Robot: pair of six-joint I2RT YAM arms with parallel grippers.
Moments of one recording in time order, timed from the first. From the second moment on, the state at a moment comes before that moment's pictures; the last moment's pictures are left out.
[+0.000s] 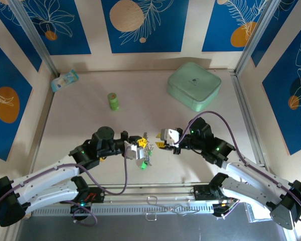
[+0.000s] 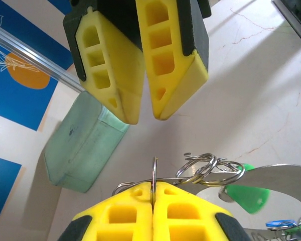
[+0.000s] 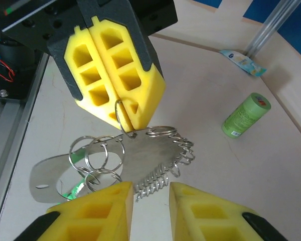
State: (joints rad) left arm -0.91 0.88 0.59 -0.03 0.29 0.89; right arm 0.76 0.85 0.65 -0.22 -0.48 -0.57
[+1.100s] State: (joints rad) left arm -0.91 0.89 0.60 -0.10 0.33 0.78; right arm 0.90 0.99 0.70 -0.17 -0.44 -0.72
